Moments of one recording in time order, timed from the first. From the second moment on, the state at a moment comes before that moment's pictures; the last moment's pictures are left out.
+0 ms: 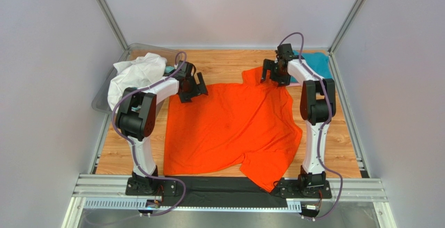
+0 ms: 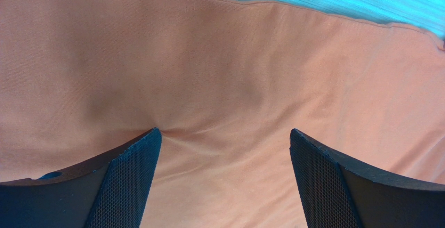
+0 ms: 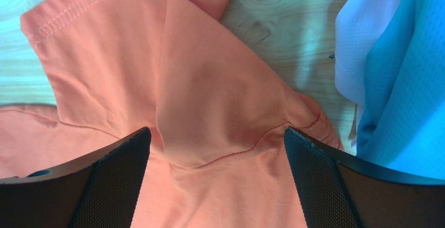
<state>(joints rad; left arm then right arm) -0.30 1.93 1.30 -0.38 0.08 -0.64 0.11 2.25 1.81 -0.63 -0.12 0.29</state>
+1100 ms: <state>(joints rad) -0.26 2.01 1.42 -0.43 0.07 -0.59 0.16 2.59 2.37 -0.69 -0.18 0.23</state>
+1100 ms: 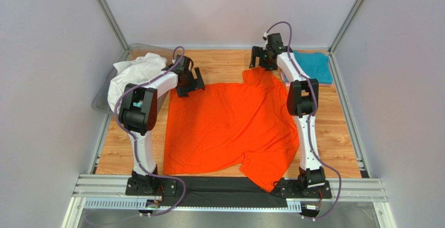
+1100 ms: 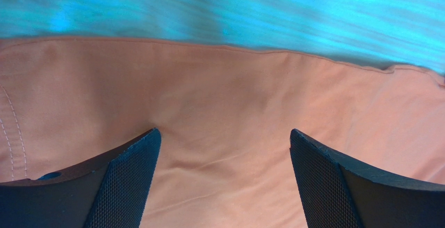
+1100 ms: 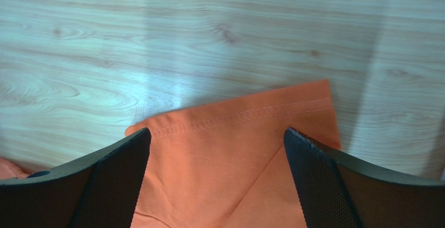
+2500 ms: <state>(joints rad) -0.36 1.15 0.87 -0.43 0.20 -0.61 0.30 1.46 1.32 -0.67 -0.22 0.37</state>
